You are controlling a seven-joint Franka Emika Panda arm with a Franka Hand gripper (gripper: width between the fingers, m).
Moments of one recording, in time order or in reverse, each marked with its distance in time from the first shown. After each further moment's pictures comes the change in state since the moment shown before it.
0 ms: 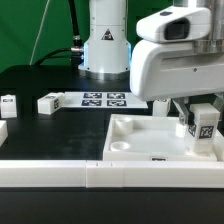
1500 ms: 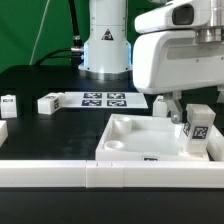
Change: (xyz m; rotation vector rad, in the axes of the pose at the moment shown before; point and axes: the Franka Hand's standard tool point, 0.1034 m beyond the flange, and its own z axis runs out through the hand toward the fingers) arm -0.004 0.004 -0.004 -0.033 0.070 -0.400
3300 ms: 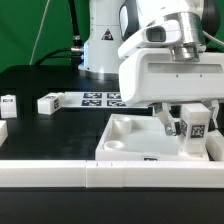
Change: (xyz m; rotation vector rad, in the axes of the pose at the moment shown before) arm -0.008 0.005 0.022 -0.123 0.456 0.005
